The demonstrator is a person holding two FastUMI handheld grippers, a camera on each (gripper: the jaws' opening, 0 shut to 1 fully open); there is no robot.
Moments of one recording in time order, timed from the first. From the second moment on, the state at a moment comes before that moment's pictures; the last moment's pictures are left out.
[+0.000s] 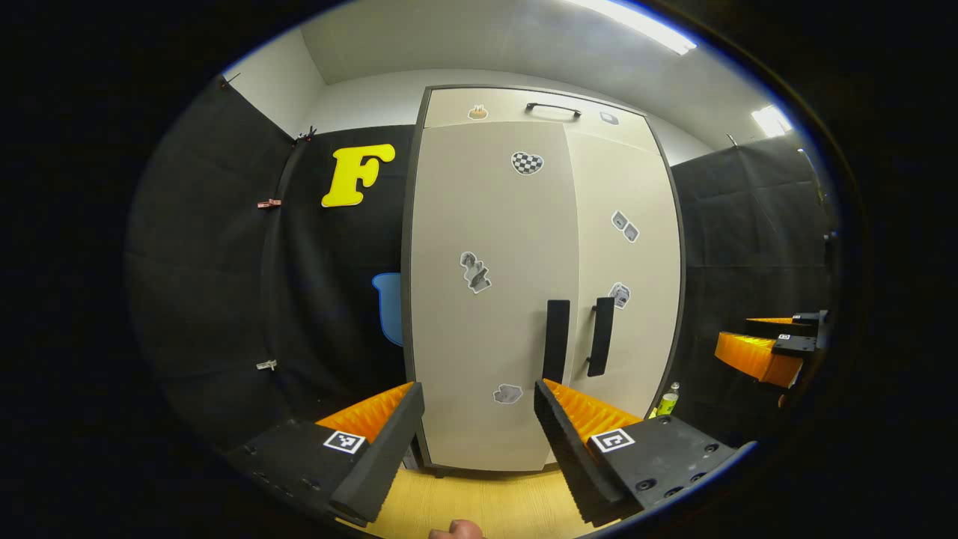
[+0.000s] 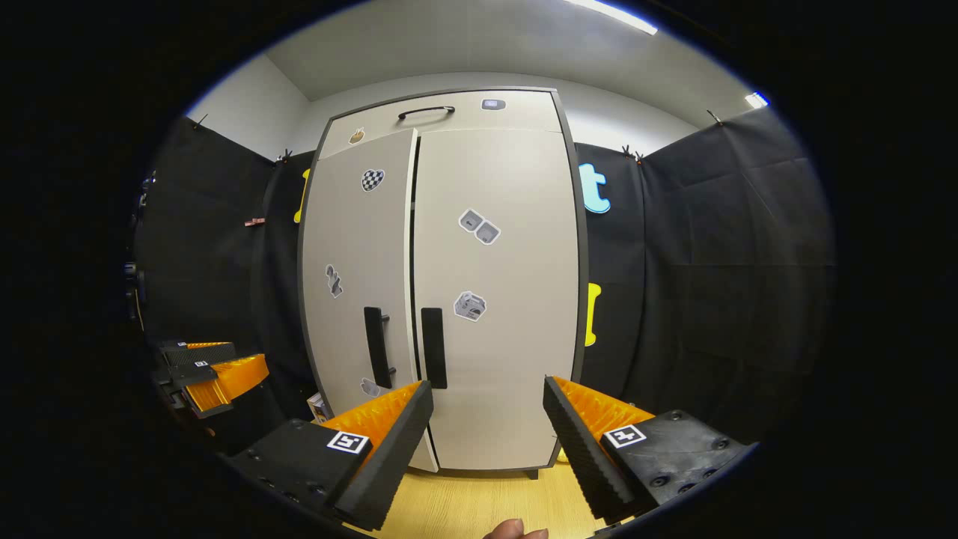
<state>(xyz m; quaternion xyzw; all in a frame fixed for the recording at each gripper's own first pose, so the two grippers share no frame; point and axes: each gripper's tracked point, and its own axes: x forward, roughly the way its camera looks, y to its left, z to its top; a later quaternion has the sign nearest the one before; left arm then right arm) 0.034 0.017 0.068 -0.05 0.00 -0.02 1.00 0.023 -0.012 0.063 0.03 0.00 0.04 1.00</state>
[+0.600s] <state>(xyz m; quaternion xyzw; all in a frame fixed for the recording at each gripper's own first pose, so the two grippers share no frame) 0.018 0.012 0.058 -0.04 0.01 -0.03 1.00 0.017 -0.010 0.061 0.03 0.00 0.04 1.00</state>
